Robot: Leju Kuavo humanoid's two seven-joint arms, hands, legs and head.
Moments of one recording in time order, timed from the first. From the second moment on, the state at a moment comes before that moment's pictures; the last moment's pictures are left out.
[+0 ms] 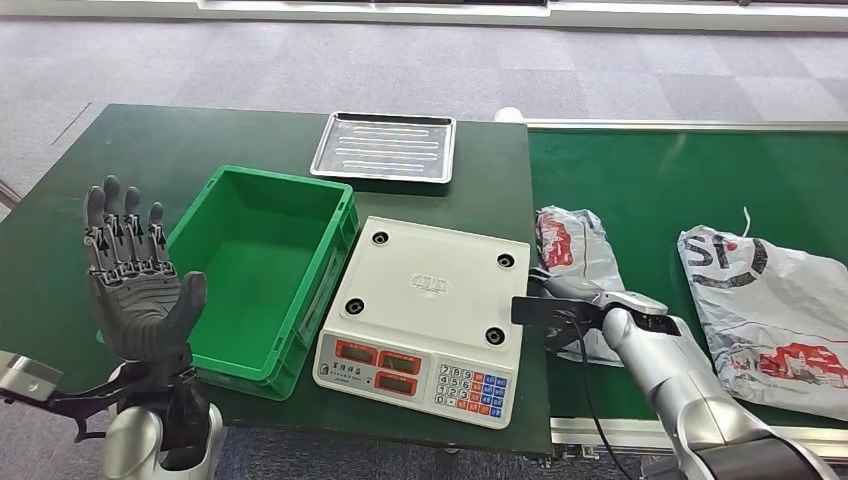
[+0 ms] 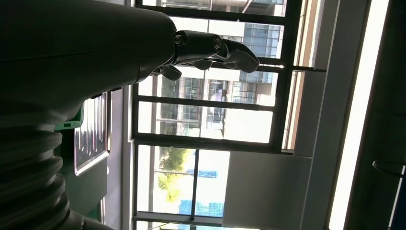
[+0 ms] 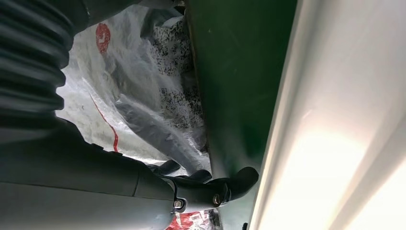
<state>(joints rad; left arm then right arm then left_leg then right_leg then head) -0.05 -0.22 -0.02 -1.77 0.12 -0.09 -0.58 -0.65 -0.19 0.29 -0.53 1.18 0.42 -0.48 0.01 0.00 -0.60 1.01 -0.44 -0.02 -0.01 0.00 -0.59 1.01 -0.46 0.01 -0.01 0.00</state>
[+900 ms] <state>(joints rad) -0.05 -0.22 -0.06 -1.76 0.12 -0.03 -0.58 -0.65 -0.28 0.36 -0.54 1.38 0.16 0.29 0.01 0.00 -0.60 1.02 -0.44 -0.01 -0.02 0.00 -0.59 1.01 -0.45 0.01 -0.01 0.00</state>
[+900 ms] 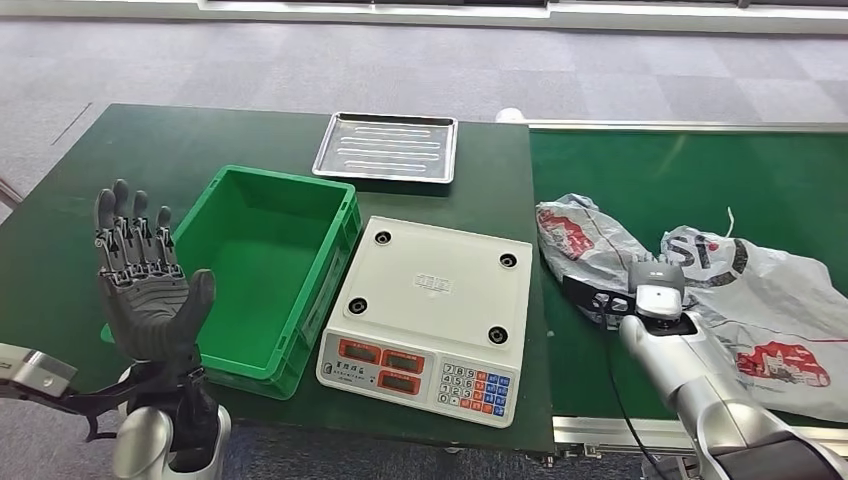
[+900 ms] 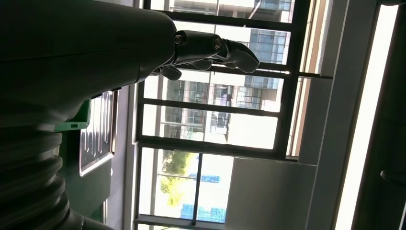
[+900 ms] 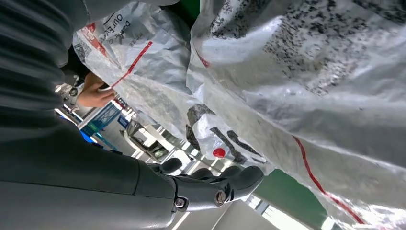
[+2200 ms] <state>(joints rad) -0.02 -0.20 -0.05 -1.78 0.13 -0.06 -0.60 -0.61 -0.31 0.48 -0.65 1.10 0.31 -0.25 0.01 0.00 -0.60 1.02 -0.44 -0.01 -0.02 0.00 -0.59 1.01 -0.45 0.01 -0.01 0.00</state>
